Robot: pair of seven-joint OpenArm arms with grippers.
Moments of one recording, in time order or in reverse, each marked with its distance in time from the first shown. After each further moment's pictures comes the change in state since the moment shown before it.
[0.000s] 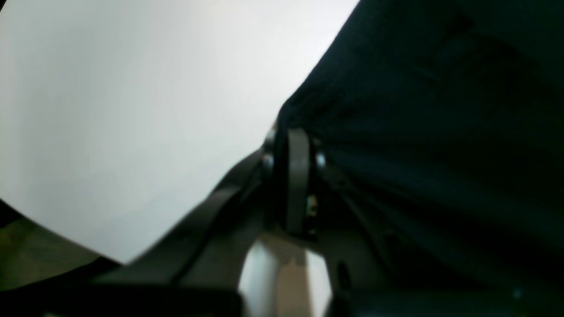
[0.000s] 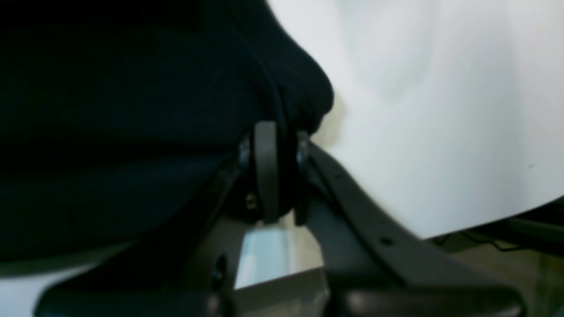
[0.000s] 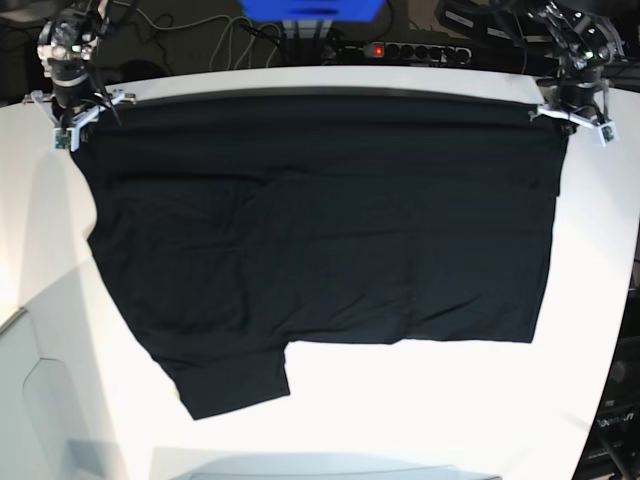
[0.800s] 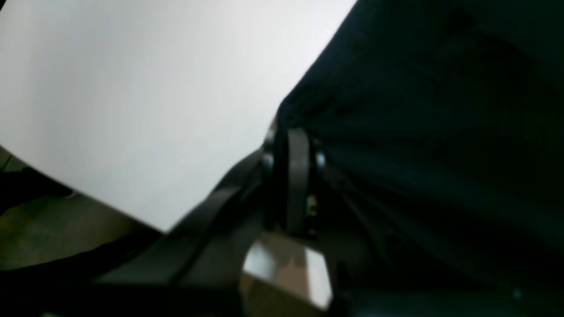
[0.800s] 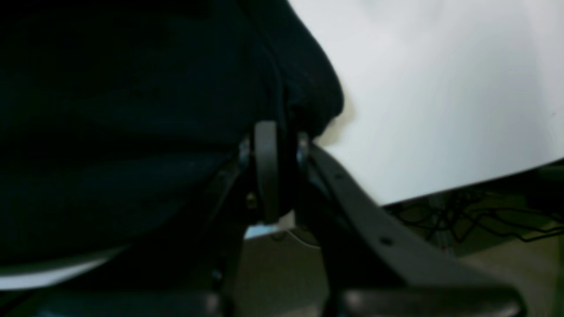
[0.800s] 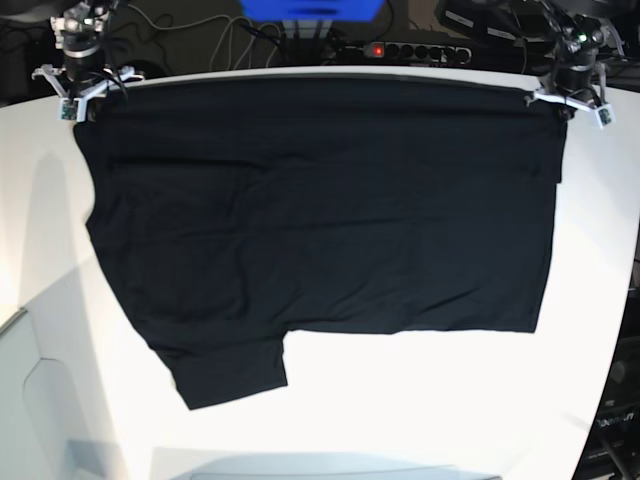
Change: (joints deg) left arm 5.3 2.3 -0.3 1.3 -0.7 0.3 -2.6; right arm -5.9 -3.8 0.4 -1.4 -0.5 0.0 10.3
